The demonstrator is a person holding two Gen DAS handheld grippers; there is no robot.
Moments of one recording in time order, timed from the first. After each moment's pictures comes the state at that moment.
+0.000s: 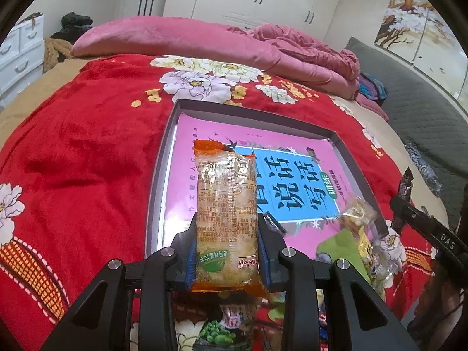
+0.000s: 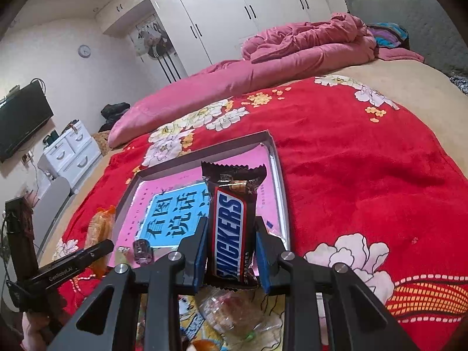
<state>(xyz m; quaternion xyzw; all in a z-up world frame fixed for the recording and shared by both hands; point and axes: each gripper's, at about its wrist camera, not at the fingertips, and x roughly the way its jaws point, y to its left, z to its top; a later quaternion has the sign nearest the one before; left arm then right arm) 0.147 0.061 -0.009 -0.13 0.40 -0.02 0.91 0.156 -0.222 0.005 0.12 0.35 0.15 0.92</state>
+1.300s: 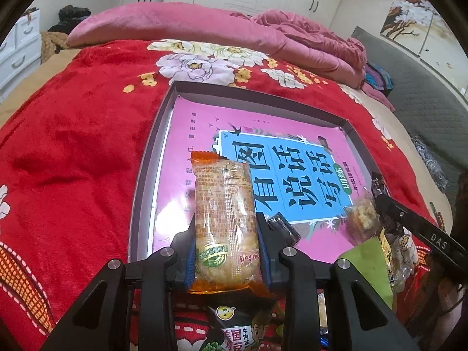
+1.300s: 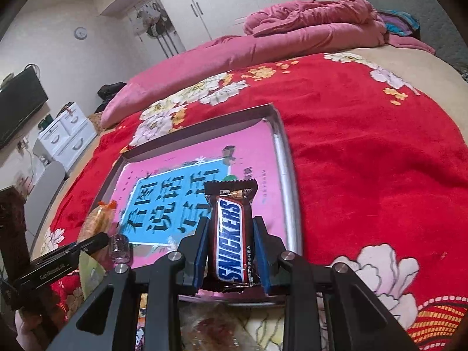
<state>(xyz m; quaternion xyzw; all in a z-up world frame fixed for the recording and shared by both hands) 0.172 0.056 -0.030 -0.12 0.43 -0.02 0.89 0.191 -0.204 -0.025 0.10 0.40 0.18 0.90</state>
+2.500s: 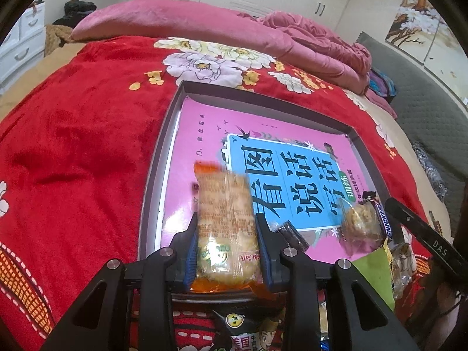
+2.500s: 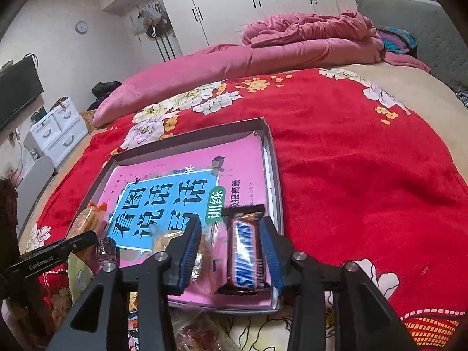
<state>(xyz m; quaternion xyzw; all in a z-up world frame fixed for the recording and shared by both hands) 0.175 0.065 -0.030 -0.14 0.43 -0.01 0.89 0.190 -0.208 -0.017 0.07 0.38 0.14 0.91</state>
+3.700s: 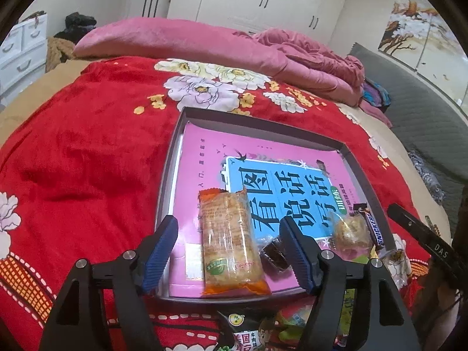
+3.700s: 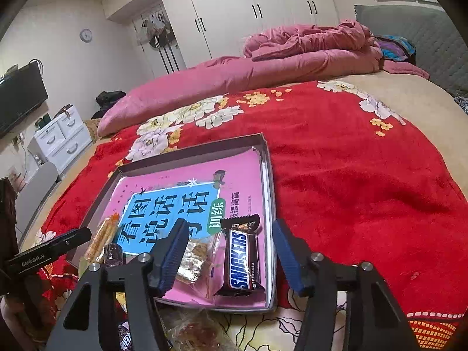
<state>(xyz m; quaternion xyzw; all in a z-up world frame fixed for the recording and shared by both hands) 0.164 0.070 -0.011 -0.14 0.39 -0.02 0.91 0.181 -0.217 -0.003 0.07 0.35 0.15 0.92</state>
